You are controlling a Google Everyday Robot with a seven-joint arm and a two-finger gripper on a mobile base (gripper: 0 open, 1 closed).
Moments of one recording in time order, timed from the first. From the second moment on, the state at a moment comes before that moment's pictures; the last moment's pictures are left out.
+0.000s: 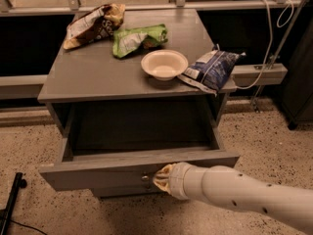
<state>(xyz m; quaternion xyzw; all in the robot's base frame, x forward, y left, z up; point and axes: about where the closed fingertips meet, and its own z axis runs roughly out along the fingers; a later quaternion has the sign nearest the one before) 0.456 -0.018 0.608 -0.62 0.67 0.05 0.41</state>
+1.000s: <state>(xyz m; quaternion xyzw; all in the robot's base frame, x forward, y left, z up) 0.510 -0.025 0.583 -0.61 0.67 0.03 0.43</state>
